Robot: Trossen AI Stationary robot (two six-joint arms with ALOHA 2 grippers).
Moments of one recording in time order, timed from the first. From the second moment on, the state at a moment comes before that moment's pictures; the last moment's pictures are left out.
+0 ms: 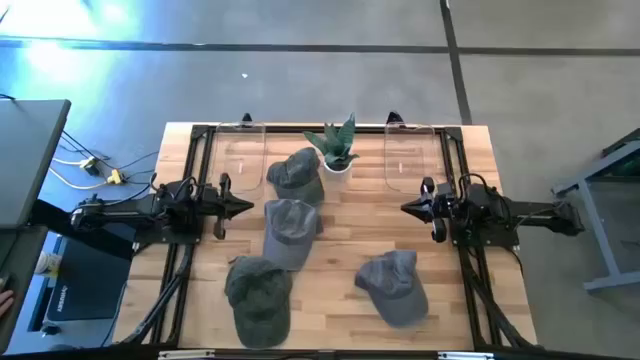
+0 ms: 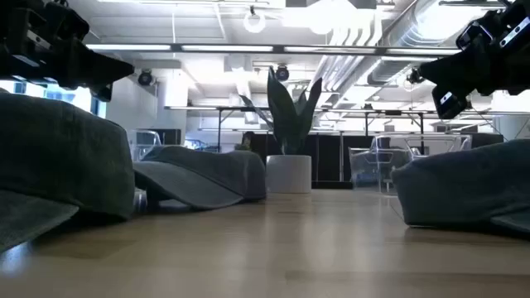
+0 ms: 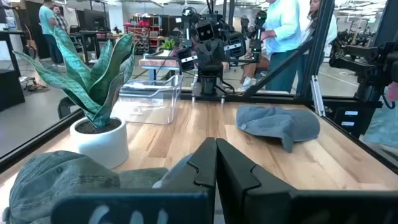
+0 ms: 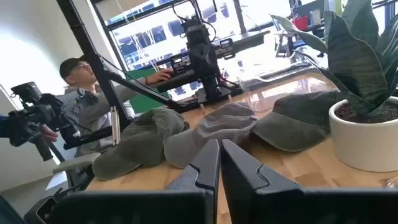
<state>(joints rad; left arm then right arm) 0.04 0.01 0.01 0.01 0.01 -0.03 -0.06 0.03 0.01 0.03 -0.06 0.33</state>
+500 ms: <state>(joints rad) 0.04 0.01 0.01 0.01 0.02 -0.05 -0.06 0.03 0.01 0.04 0.06 0.33</state>
